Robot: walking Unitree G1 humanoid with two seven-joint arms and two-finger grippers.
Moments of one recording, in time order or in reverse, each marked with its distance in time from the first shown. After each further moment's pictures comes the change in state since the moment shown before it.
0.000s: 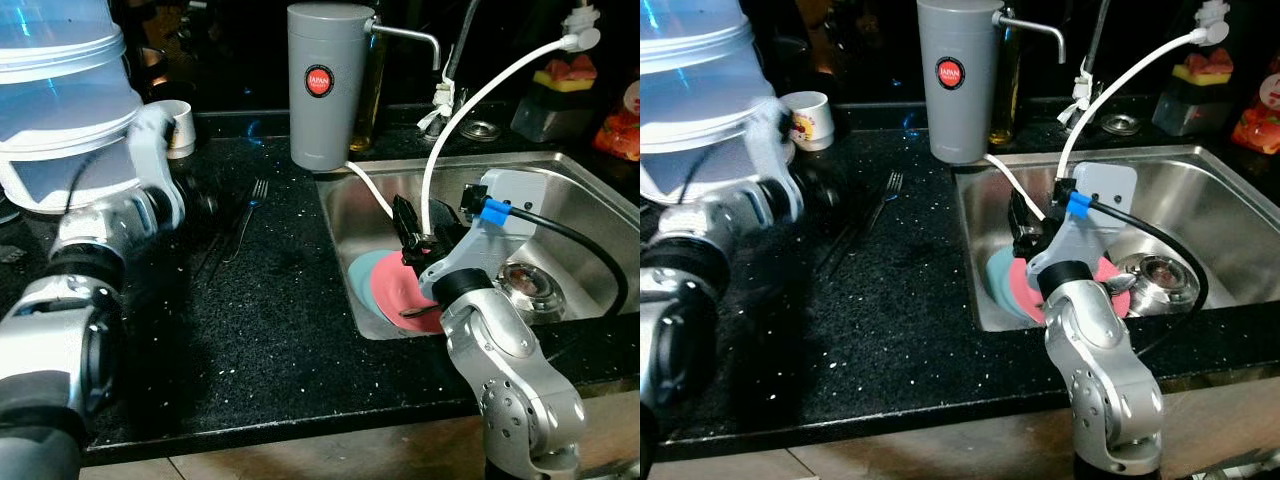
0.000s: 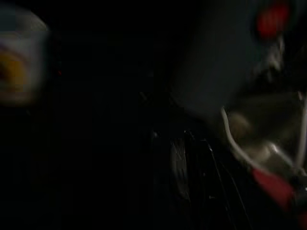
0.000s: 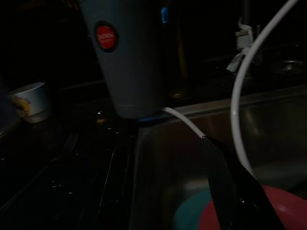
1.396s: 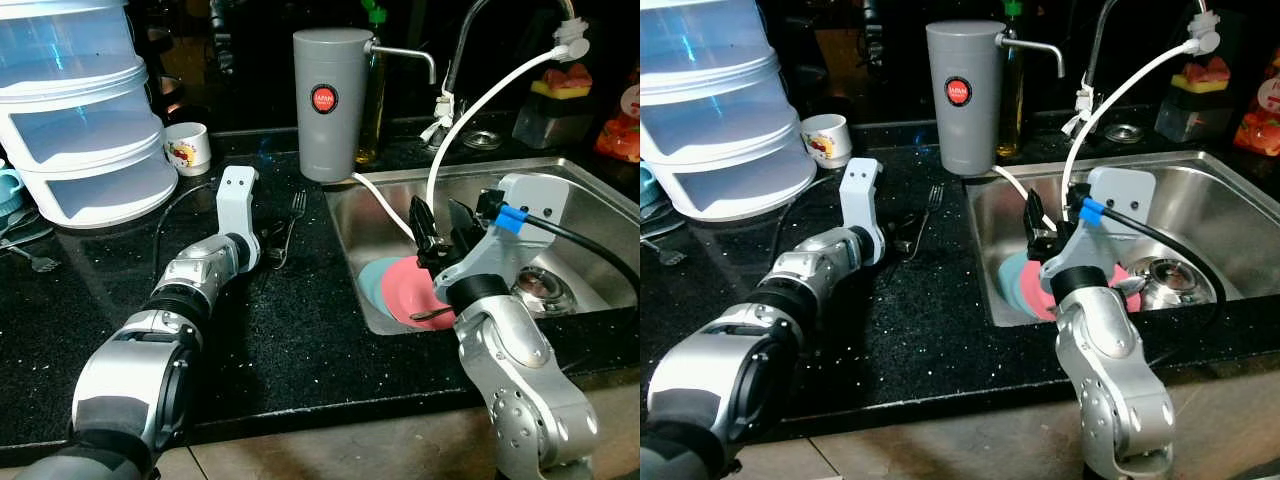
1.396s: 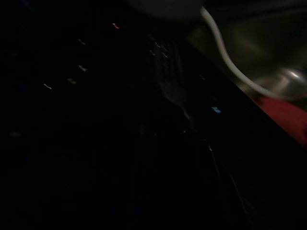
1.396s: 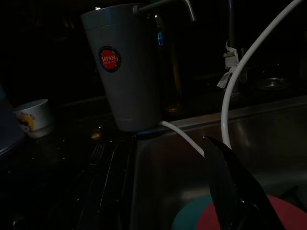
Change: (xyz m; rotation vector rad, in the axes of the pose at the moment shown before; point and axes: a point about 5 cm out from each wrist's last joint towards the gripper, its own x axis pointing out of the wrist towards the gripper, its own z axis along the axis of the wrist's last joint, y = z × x) left arm 0.030 -0.075 -0.117 0.097 0.241 -0.023; right arm -0.007 -0.008 0.003 -0.047 -0.029 -0.047
